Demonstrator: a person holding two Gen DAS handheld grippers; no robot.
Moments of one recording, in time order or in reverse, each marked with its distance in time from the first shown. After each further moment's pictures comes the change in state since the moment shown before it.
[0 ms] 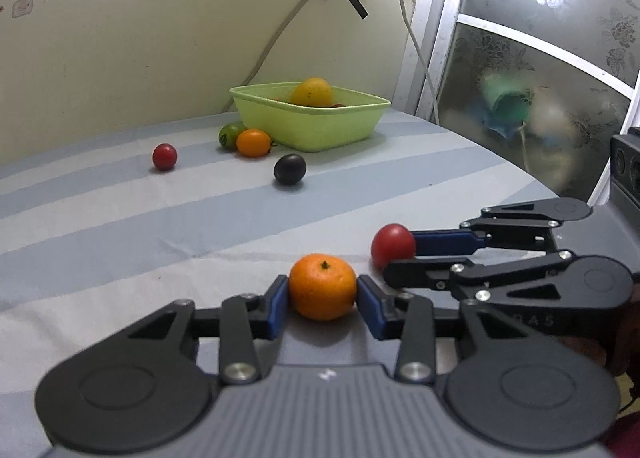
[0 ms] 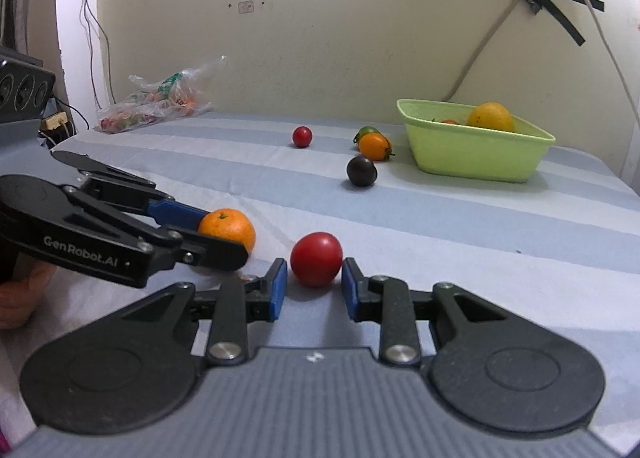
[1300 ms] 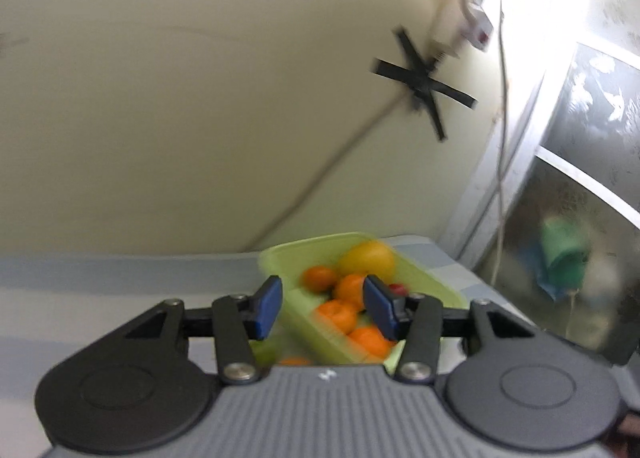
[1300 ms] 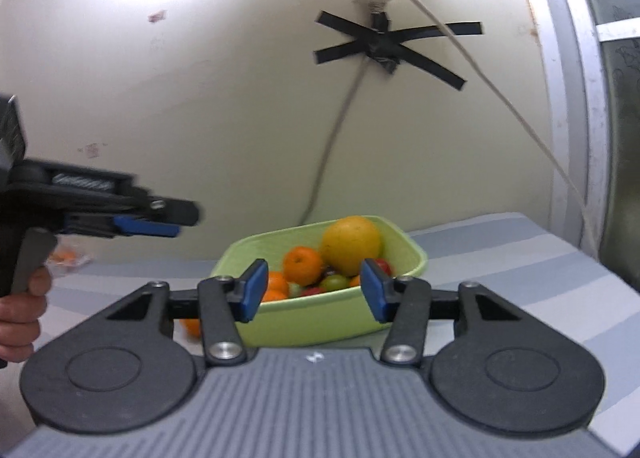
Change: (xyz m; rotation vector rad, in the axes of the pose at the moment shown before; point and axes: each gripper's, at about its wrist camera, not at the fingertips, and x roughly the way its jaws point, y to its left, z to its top) left arm 0.069 0.077 0.149 -0.201 -0.188 0.040; right arm 0.035 -0.120 0.058 0.240 -0.310 -0.182
